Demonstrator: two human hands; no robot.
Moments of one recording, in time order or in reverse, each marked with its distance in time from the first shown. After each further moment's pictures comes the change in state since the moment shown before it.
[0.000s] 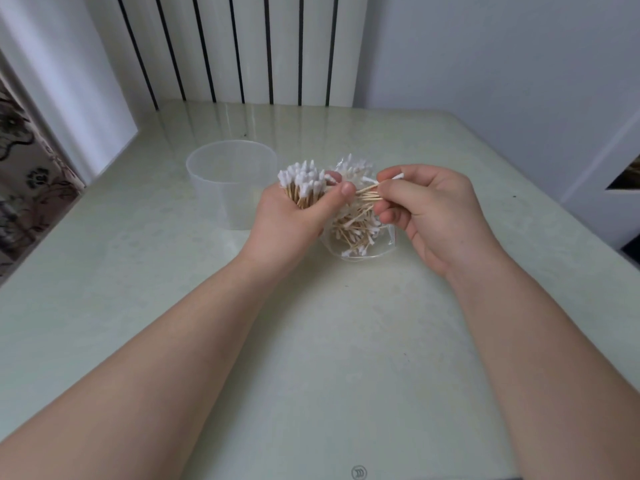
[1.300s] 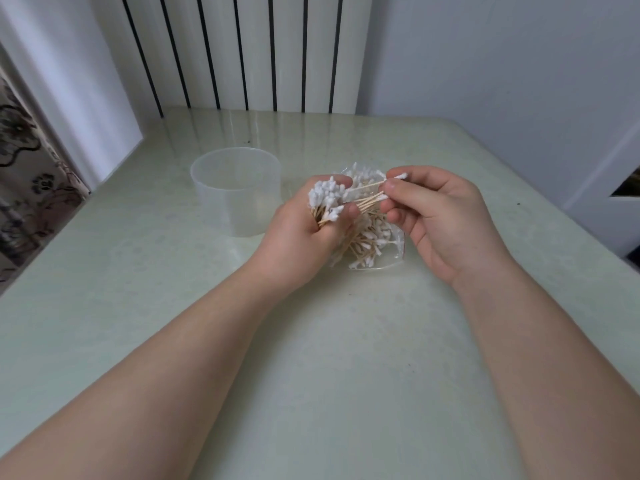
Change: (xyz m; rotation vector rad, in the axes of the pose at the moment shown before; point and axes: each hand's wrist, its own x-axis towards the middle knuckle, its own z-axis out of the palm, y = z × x) left_hand 0.002 -0.016 -0.004 0.313 -0.131 0.160; right_hand 0.001 -0.002 -0.003 0.151 -0.032 -0.009
